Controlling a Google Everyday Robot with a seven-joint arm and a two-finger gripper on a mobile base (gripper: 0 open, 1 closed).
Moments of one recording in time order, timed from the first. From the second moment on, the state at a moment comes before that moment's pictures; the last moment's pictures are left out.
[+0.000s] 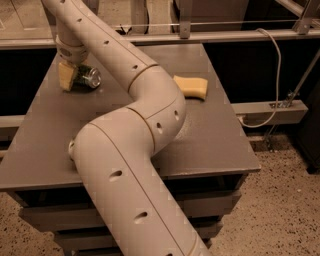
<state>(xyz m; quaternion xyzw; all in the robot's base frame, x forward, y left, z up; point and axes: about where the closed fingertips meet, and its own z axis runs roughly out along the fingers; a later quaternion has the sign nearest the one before) 0.771 0.253 0.835 -0.57 0.80 0.06 0.17</state>
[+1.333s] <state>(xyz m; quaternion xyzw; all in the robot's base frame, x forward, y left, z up) 0.739 0.150 0.989 -0.52 0.75 0.17 0.37</state>
